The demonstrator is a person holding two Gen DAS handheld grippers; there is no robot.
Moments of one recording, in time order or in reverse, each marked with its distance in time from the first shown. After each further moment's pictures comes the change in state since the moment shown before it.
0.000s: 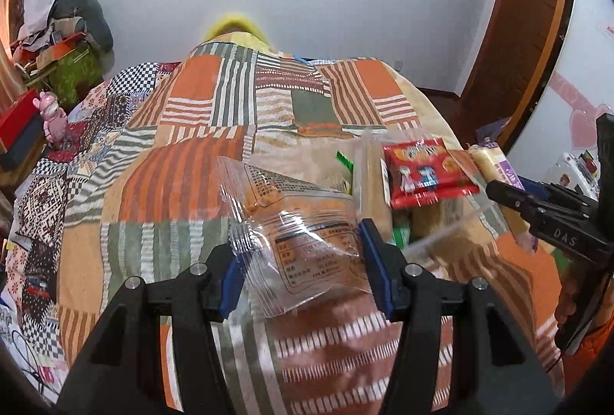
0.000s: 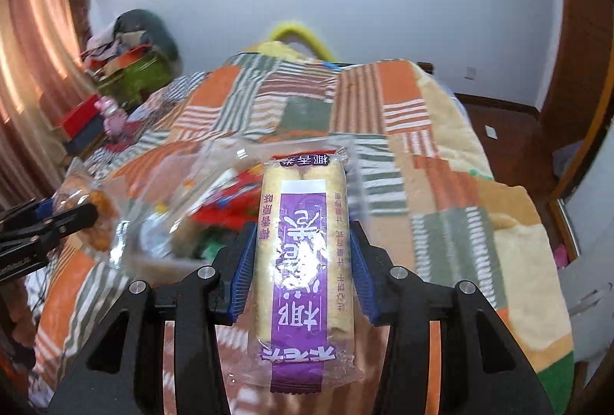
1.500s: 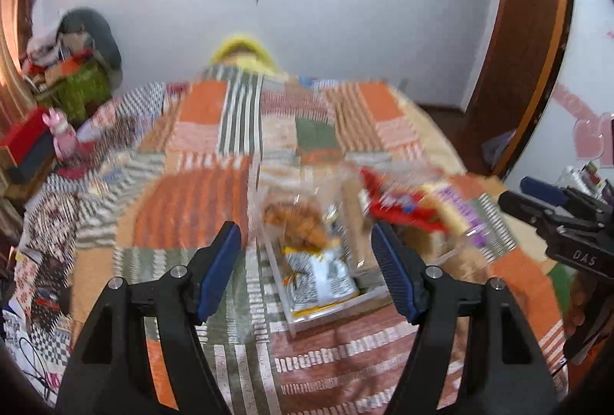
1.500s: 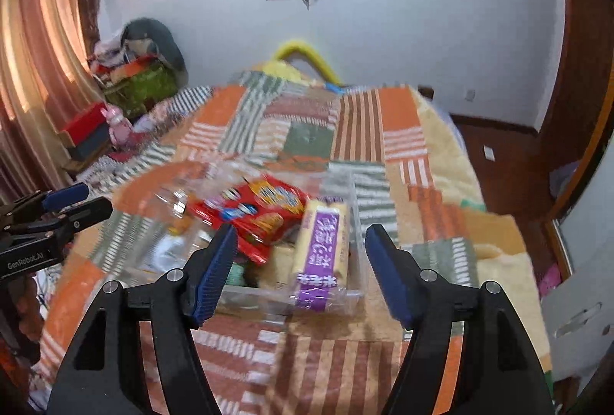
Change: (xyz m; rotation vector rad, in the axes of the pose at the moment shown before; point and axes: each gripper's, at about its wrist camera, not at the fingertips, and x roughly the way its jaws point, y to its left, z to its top) left arm -0.045 -0.014 0.017 0.009 -0.109 0.027; right arm -0.046 0.007 0.020 -0.051 -0.081 0.017
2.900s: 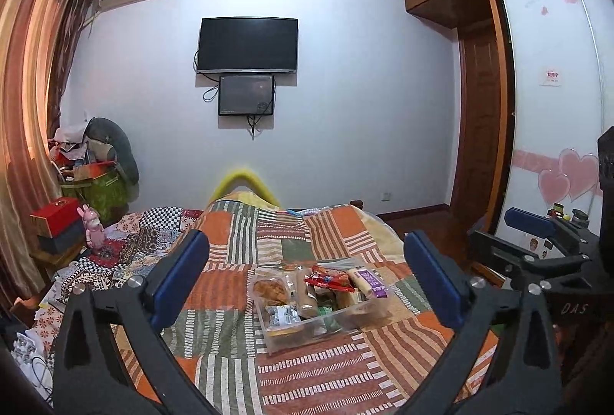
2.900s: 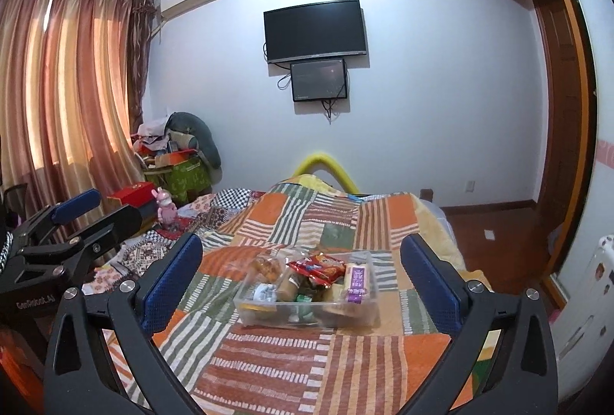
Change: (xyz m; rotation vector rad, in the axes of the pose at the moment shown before) left arm -0.215 -0.070 -0.042 0.073 -0.471 0.015; right arm -0.172 0.054 -0.042 -0.024 -0.413 0.050
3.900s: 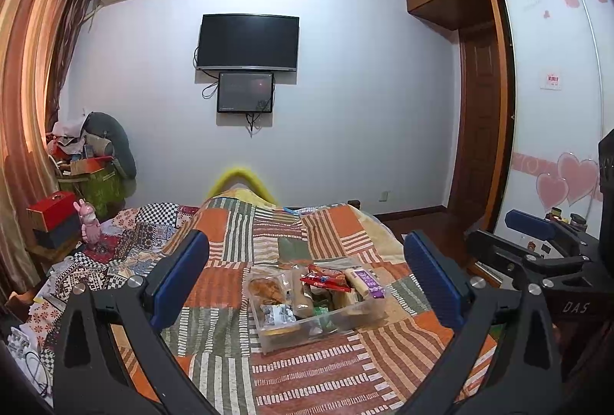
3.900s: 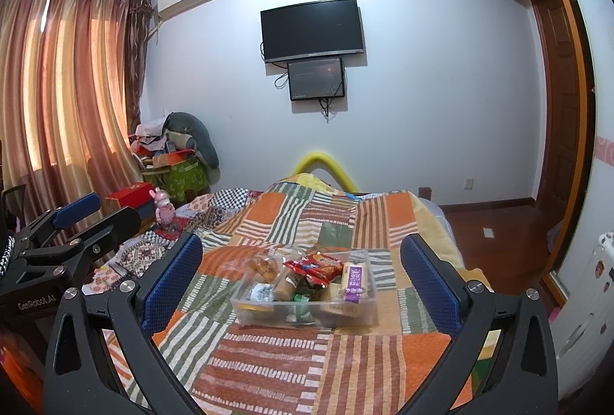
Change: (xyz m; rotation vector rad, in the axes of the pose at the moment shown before) left arm 0.006 0.001 -0.003 -0.022 0.005 -0.011; right arm -0.006 0.002 0.002 -0.002 0.004 -0.012
